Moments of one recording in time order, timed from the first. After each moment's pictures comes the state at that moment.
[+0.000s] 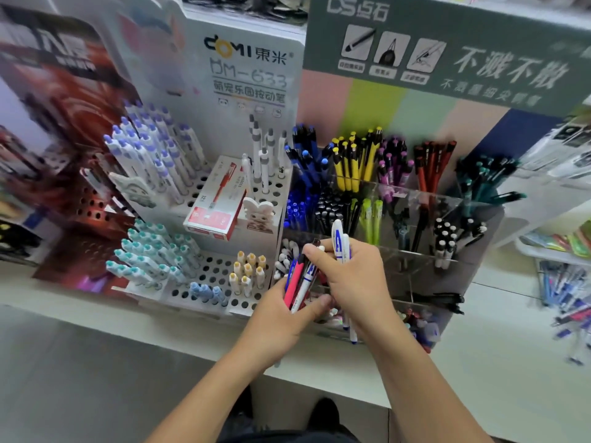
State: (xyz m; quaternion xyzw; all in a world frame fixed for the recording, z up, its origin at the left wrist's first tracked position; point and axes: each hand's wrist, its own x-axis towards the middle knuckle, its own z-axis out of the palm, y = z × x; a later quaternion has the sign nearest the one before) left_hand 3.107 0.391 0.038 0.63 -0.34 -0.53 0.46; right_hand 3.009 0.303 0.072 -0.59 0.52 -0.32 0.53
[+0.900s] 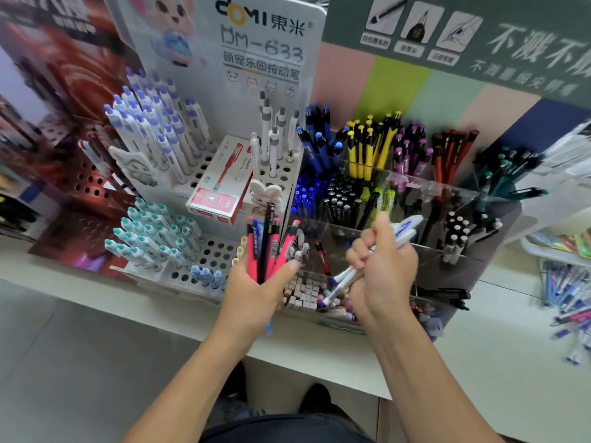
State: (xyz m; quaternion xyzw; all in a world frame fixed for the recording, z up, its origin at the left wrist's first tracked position) left_hand 3.129 0.396 0.028 0.63 -0.23 -0.46 0.58; right_hand 3.012 0.293 0.069 -0.27 0.49 -0.54 0.63
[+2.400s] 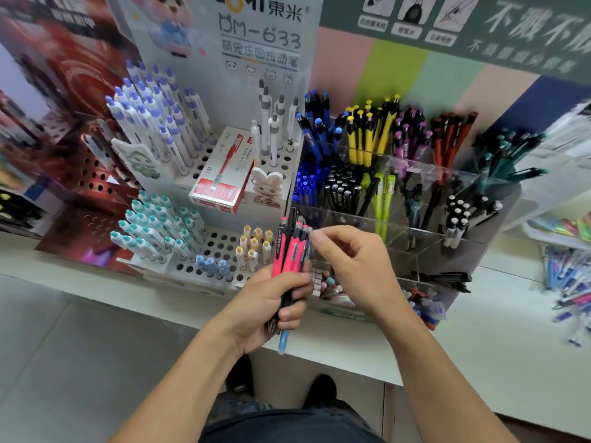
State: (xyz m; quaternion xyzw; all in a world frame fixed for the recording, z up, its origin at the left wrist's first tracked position) left_hand 3.126 0.405 0.032 0.40 -0.14 -0.73 0.53; right_hand 2.992 0.310 0.055 -0.71 0.44 -0.27 0.47
